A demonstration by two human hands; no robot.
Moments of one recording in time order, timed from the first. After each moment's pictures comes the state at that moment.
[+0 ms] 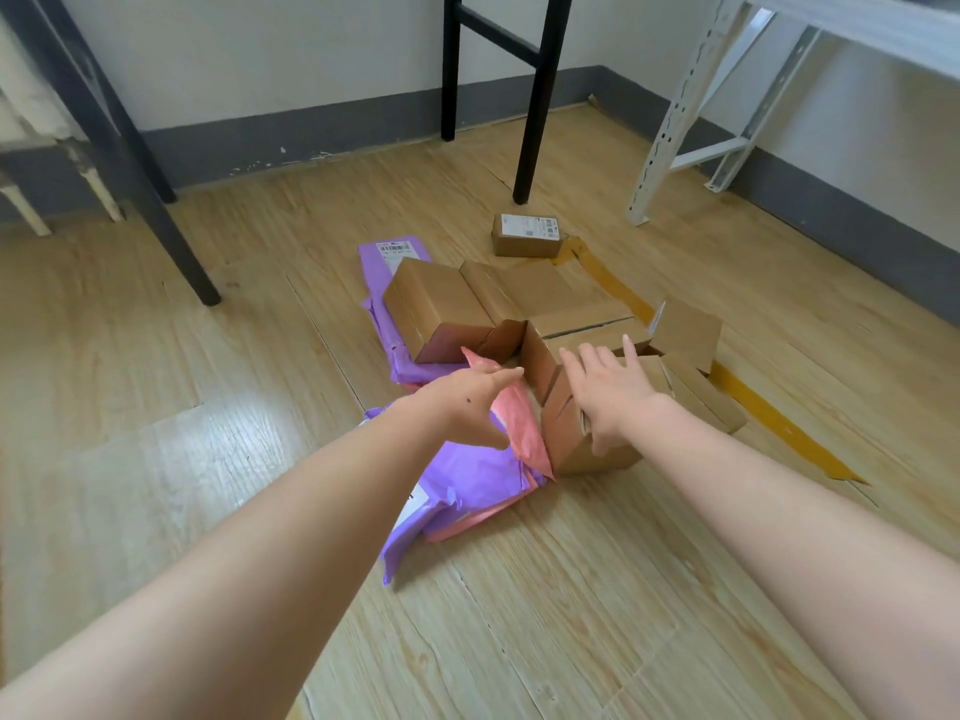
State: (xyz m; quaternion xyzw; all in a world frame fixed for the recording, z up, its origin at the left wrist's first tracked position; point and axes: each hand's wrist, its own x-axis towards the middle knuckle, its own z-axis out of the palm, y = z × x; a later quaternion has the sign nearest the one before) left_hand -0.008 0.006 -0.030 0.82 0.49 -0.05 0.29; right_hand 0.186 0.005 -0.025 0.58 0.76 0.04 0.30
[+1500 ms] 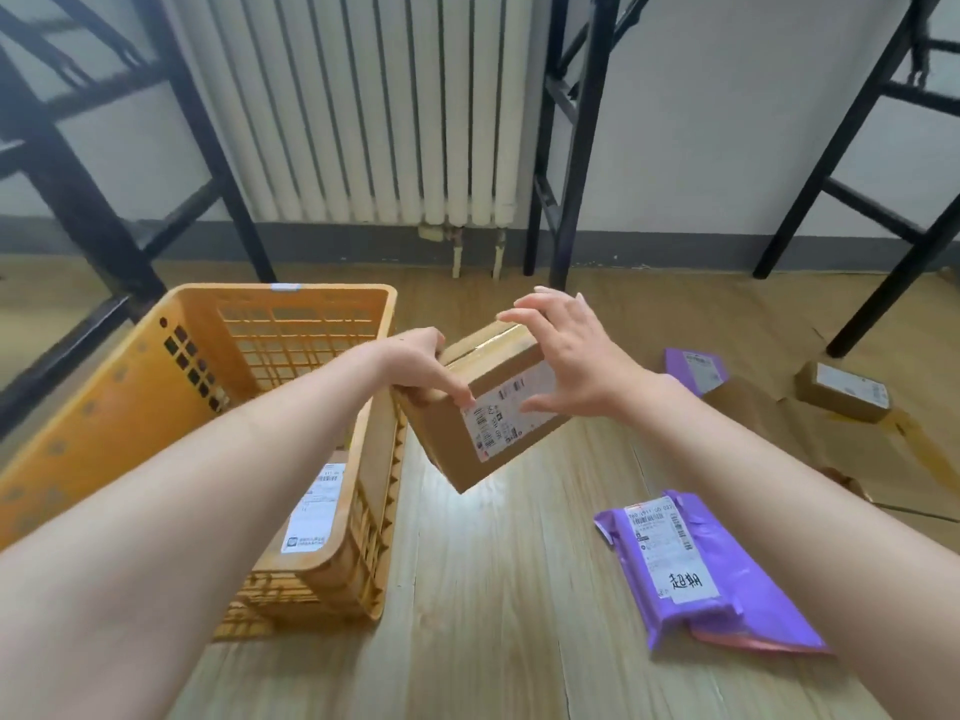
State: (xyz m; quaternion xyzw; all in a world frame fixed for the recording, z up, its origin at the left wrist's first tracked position) left_hand -0.421 -0.137 0.089 0.51 0.79 0.11 0.32; right_hand -0.210 -0.050 0.101 0.20 0.97 0.00 -0.11
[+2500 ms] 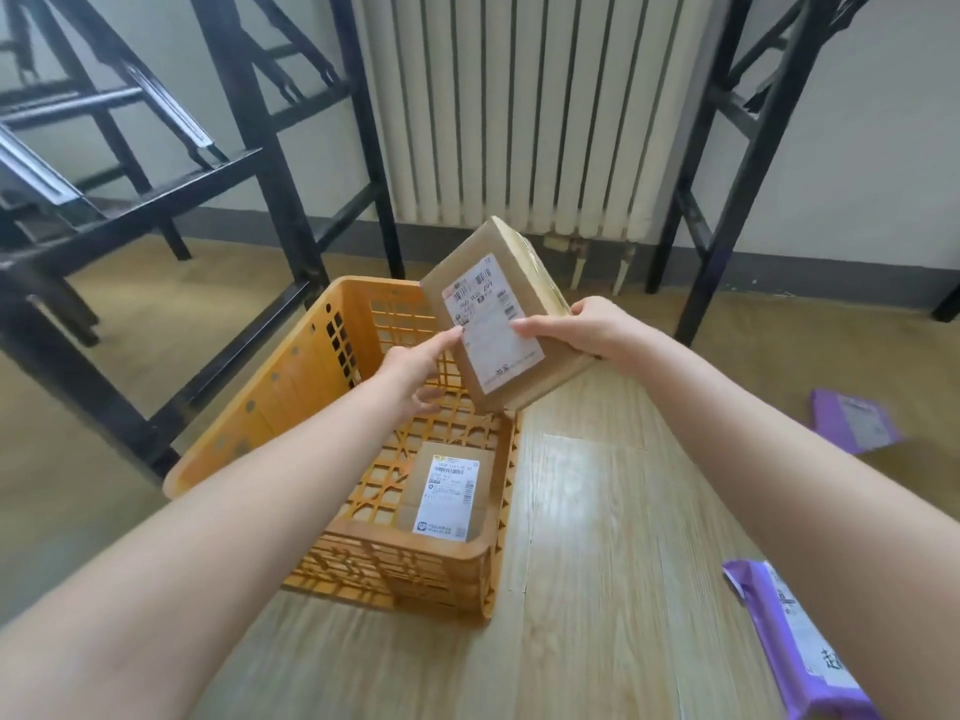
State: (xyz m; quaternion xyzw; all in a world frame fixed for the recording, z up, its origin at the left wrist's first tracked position) left_hand -0.514 -0.258 0.081 0.06 0.71 0.59 0.37; right_hand -0.371 -0.102 0.128 0.41 0.79 -0.45 -0.07
